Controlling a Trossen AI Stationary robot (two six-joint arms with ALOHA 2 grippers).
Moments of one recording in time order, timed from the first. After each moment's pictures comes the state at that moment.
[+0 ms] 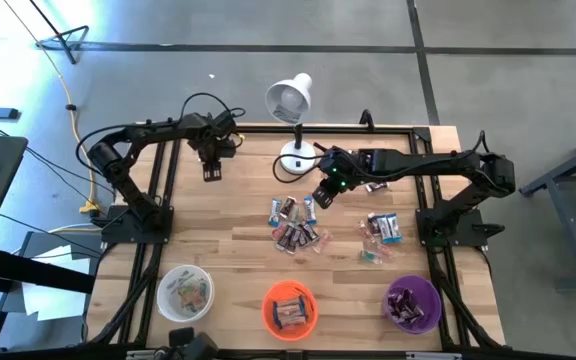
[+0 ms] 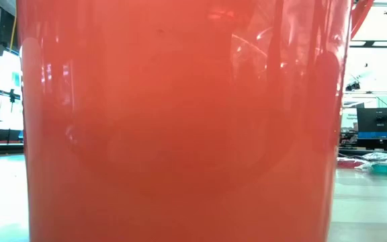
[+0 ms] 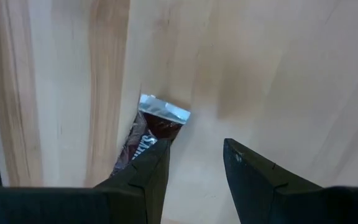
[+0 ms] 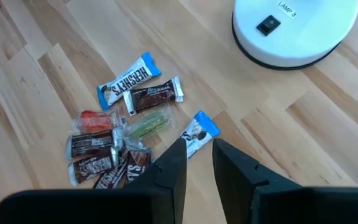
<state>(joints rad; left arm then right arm) 0.82 1.67 0.99 -0.84 -0.11 0.64 -0.20 1.52 1.13 -0.58 0.04 0.50</state>
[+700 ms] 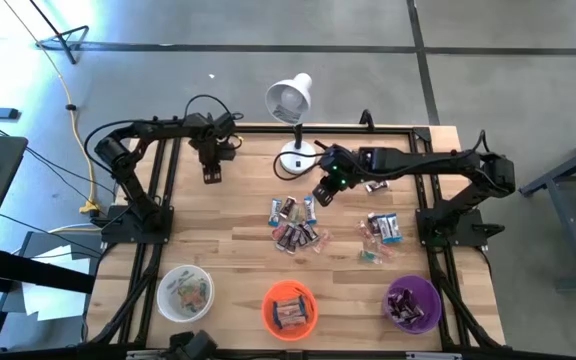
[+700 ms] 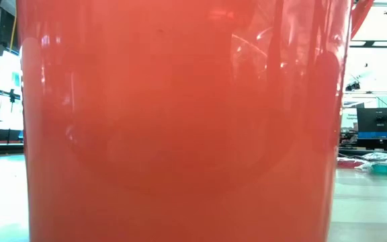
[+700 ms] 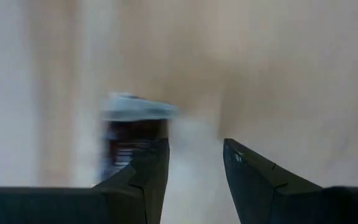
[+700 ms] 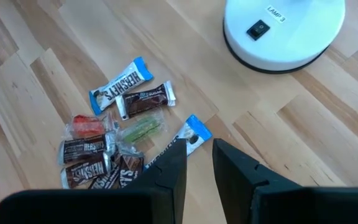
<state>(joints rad) 0.85 1.74 0.99 -0.87 -0.03 0.64 -0.21 1.52 1.13 -0.58 0.05 0.49</state>
